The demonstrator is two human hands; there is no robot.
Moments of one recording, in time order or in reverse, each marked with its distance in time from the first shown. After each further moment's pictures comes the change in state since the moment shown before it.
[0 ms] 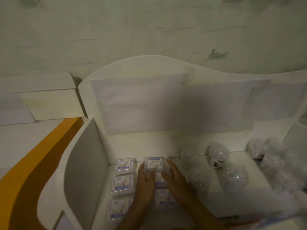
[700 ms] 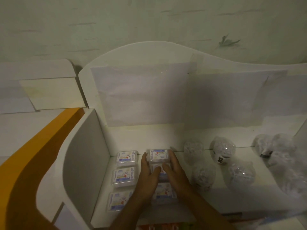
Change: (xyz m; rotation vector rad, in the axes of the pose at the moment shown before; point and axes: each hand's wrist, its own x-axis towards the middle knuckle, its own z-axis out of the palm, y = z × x) left_hand -0.002 0.002 -0.004 -0.075 -0.160 -0.012; right_hand 0.012 0.013 0.010 0.170 -0.063 0.001
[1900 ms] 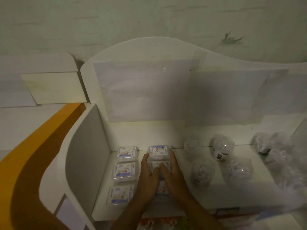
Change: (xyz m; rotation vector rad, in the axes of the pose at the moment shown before) left_hand -0.018 -0.003 0.003 0.047 0.043 0.079; right_hand -0.018 0.007 0.014 0.070 0.060 -0.100
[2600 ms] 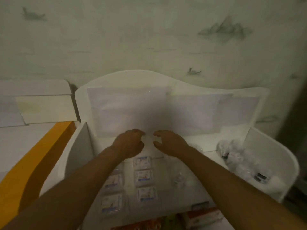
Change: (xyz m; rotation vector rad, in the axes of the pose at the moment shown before) left_hand 0.066 0.140 -0.050 1.125 -0.212 0.503; right_hand 0.036 -0.166 -0.067 -1.140 -0.073 -0.258
